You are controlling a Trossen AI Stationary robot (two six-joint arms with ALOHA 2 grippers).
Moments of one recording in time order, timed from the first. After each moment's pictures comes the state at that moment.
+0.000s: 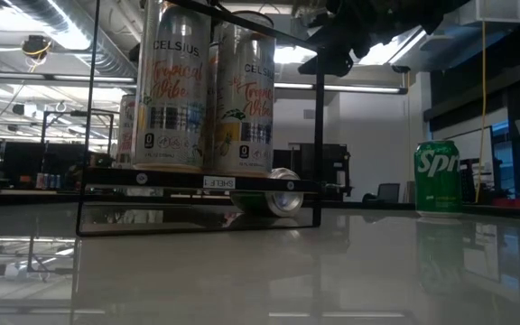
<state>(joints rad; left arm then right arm) 0.25 1.55 1.52 -1.25 -0.09 -0.65 -0.25 1.28 0.97 -0.14 -0.29 -0.08</state>
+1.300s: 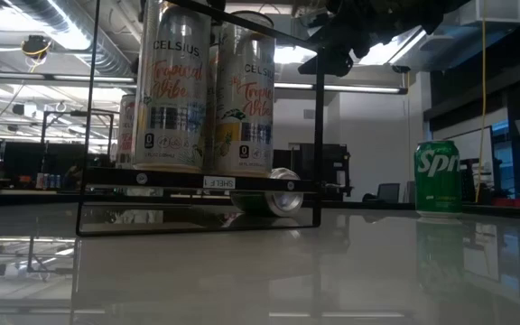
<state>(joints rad) 0.25 1.55 1.43 -1.21 -0.11 -0.52 -0.25 1.28 0.97 -0.14 -0.29 -0.08</state>
